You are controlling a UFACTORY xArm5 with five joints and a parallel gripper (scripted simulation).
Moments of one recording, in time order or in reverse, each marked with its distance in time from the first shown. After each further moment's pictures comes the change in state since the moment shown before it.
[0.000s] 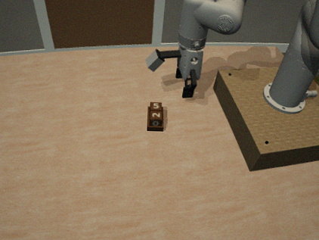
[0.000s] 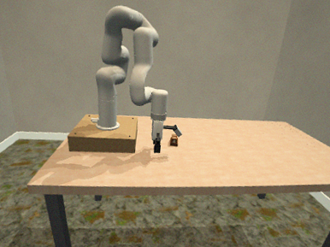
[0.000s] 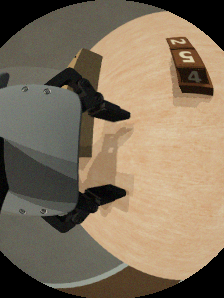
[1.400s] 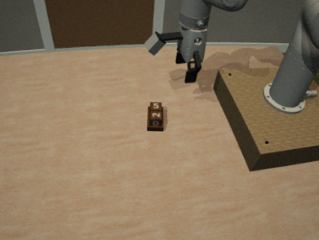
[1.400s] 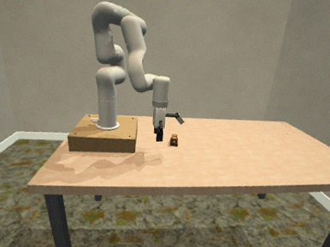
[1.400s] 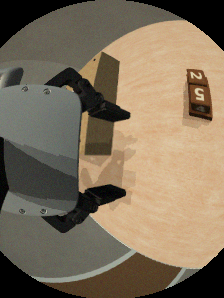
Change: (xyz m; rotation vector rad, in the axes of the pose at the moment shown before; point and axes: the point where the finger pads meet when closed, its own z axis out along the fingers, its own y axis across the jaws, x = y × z) arm 0.005 -0.003 -0.061 0.000 0.000 -0.069
